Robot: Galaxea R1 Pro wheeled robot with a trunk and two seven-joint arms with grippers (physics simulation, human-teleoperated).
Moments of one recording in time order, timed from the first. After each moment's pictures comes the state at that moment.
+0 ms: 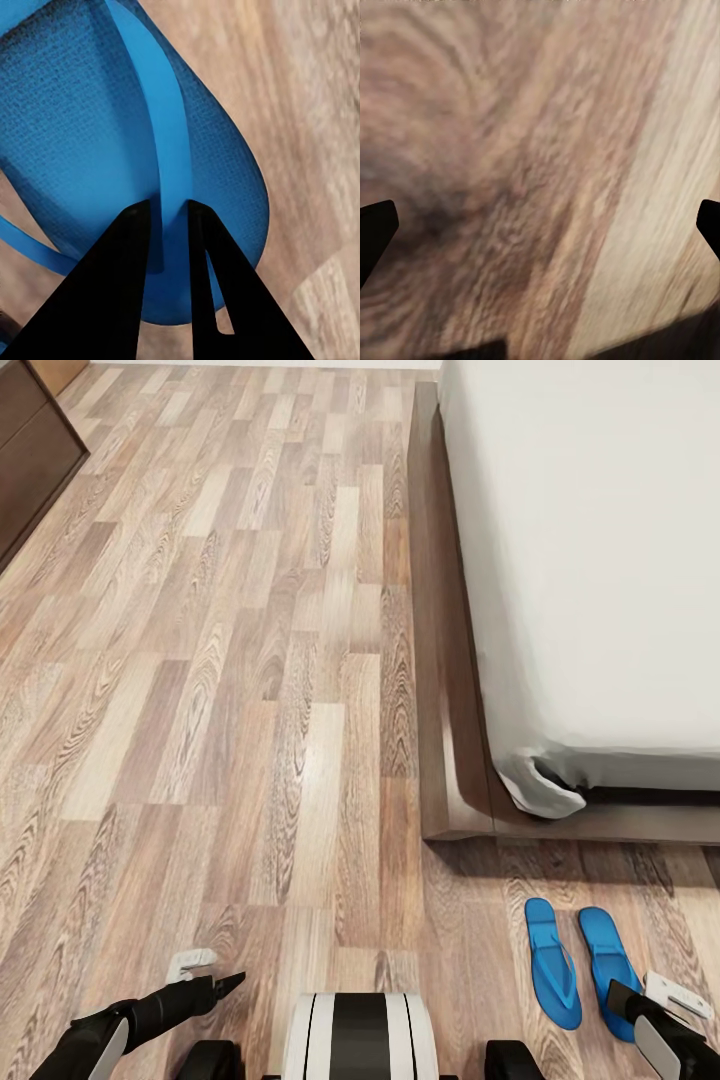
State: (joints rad) left arm -0.36 0.19 0.21 -0.67 0.11 0.31 -0.71; right arm -0.49 -0.33 -0.16 -0.35 -0.42 0.04 -0.13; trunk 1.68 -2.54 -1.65
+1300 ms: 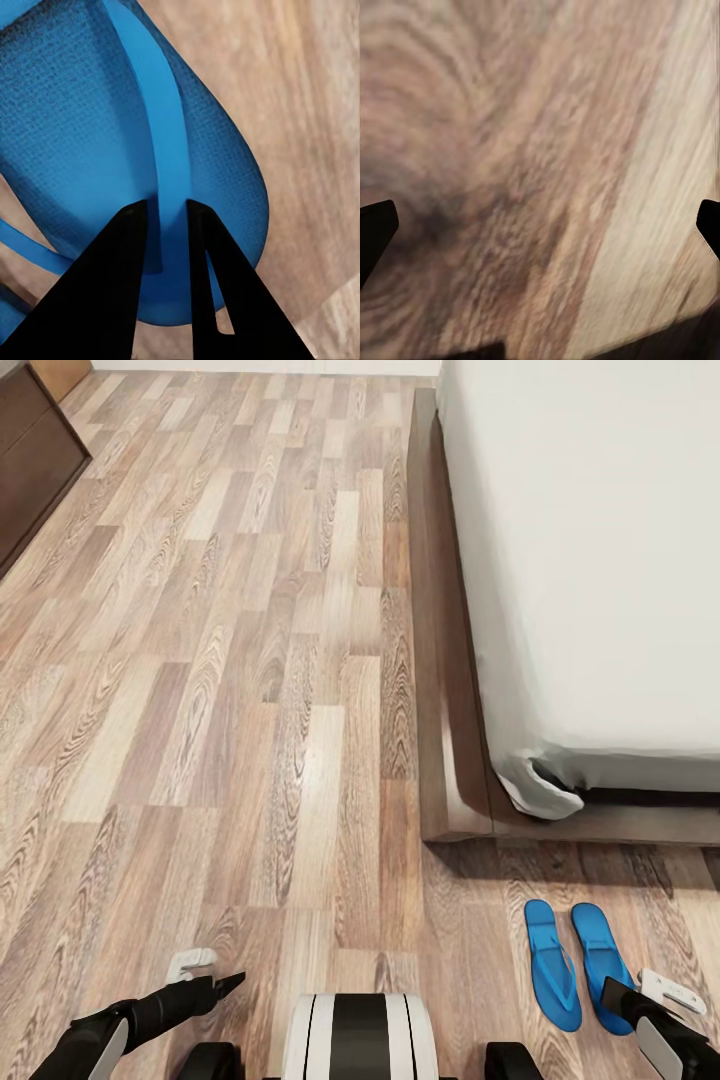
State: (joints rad) left arm -0.36 0.19 0.21 -0.67 0.11 0.31 -0.71; right arm -0.49 -0.34 -0.16 -0.34 -0.41 0.04 -0.06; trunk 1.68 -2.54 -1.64
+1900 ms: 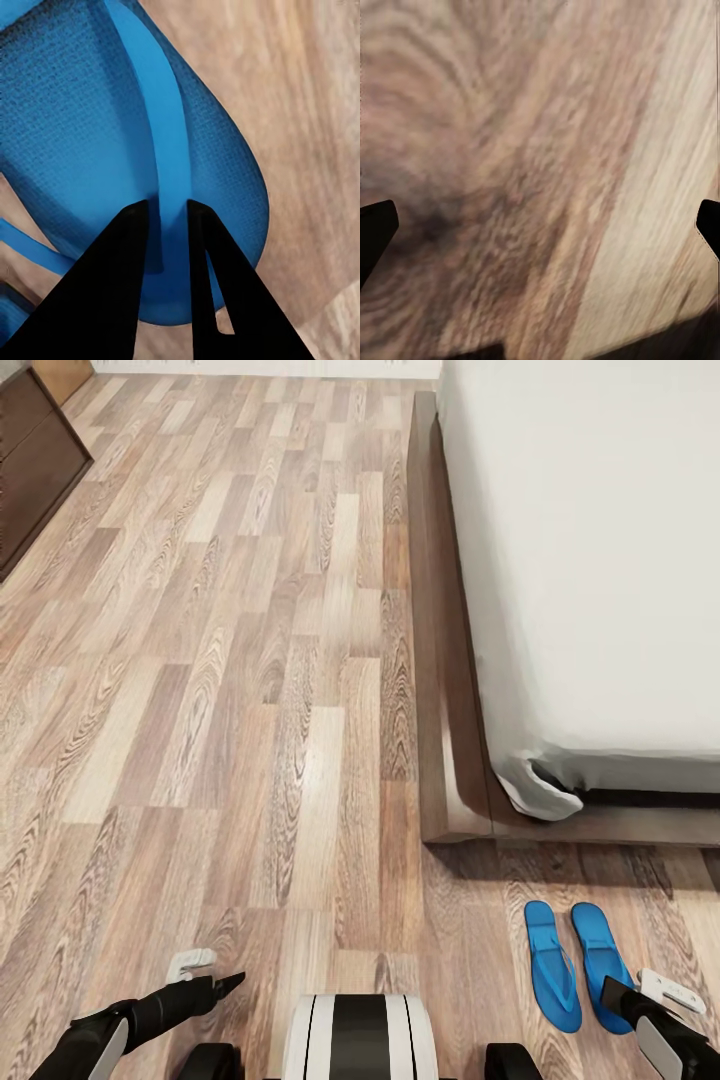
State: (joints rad) left arm -0.36 0.19 0.21 -0.67 0.11 0.31 -0.71; right arm -0.49 -0.34 -0.16 -0.35 -0.42 0.04 -0.06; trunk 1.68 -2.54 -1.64
